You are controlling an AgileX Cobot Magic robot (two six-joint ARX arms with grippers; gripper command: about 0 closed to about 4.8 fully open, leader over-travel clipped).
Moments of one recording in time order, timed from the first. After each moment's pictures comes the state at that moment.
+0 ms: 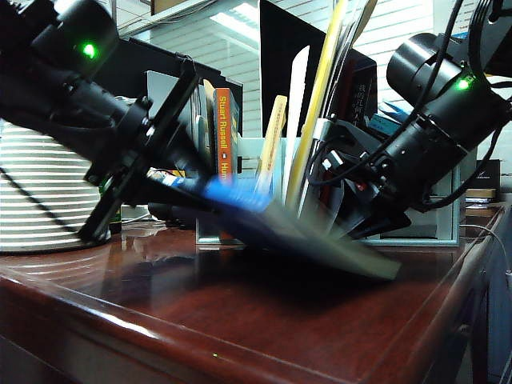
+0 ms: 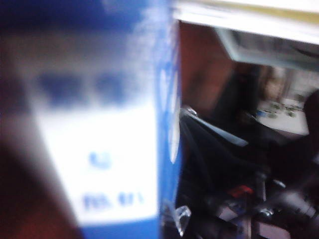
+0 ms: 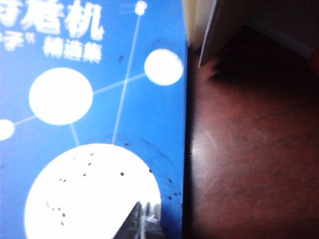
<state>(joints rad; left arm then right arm) -0.49 1.50 0.71 0.19 0.55 -1.11 0.40 1.64 0.84 -0.01 -0.41 -0.03</state>
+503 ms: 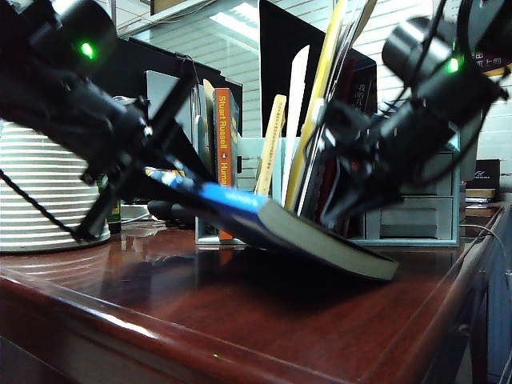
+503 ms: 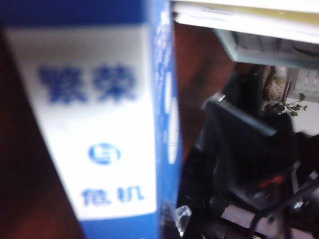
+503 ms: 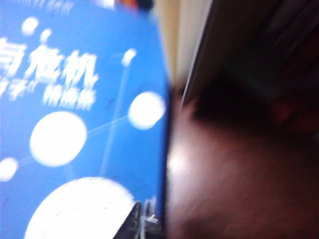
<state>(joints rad) -0.49 1.47 0.71 0.16 0.55 -1.09 0.39 1.61 0.92 -0.06 -0.37 -0.03</state>
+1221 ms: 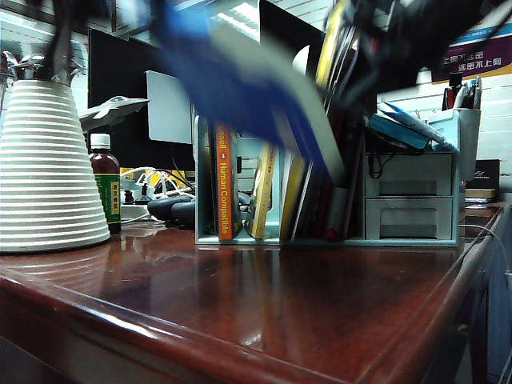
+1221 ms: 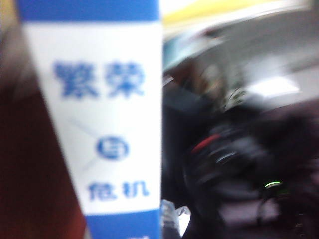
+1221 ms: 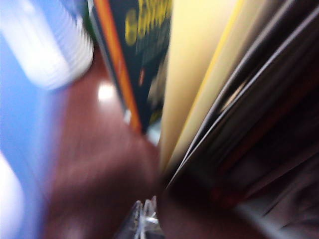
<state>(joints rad) -0.50 0.98 0.78 0.00 0.49 -0.86 0.39 1.29 0.94 -0.07 -0.30 -0.03</state>
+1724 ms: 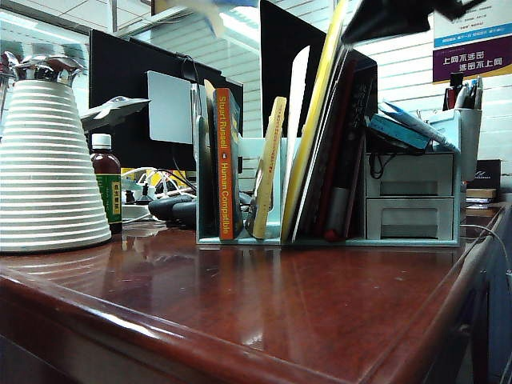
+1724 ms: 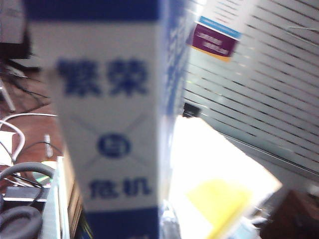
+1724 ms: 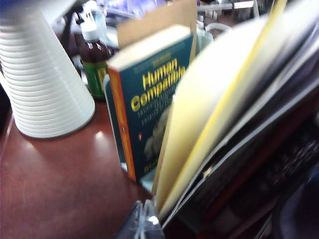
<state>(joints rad) -0.49 1.04 0.96 0.28 0.01 -0.28 0.39 1.18 0.94 0.00 -0.28 -0.03</state>
